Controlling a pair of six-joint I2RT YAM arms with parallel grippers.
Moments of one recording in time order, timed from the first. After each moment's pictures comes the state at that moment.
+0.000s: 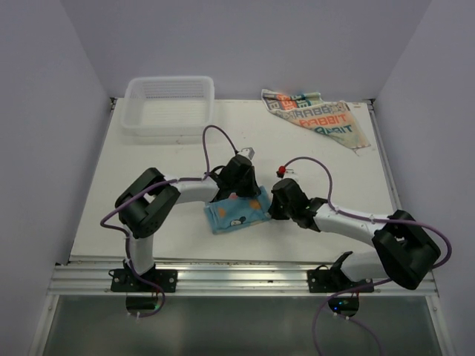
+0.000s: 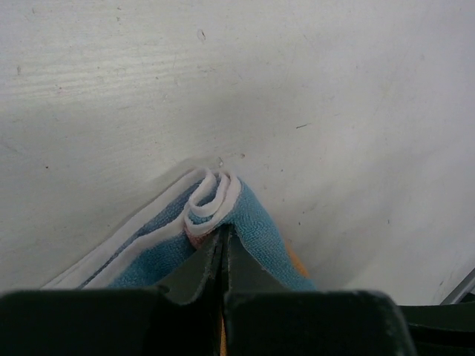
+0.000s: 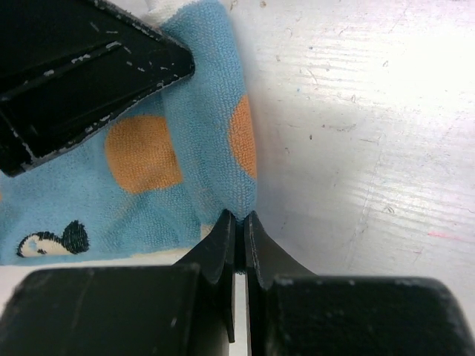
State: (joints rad) left arm -0.78 1.90 1.06 0.10 0.03 -0.77; right arm 0.72 1.33 0.56 -0.09 0.16 0.68
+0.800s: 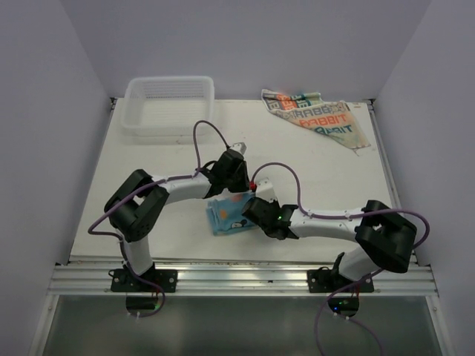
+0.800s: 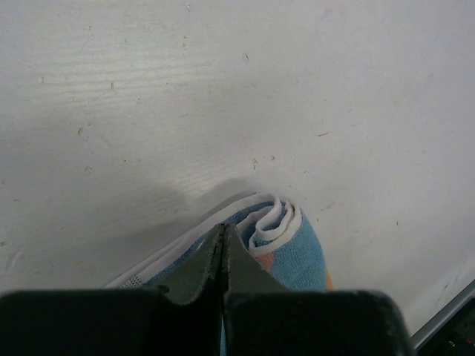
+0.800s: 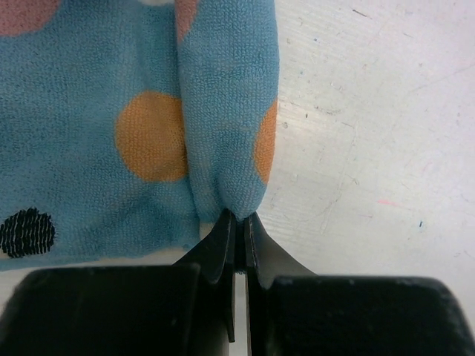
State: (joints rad) left arm -0.73 1.83 1.05 0.02 0.04 -0.73; right arm 1.06 1.48 0.73 -0.35 0.64 0.60
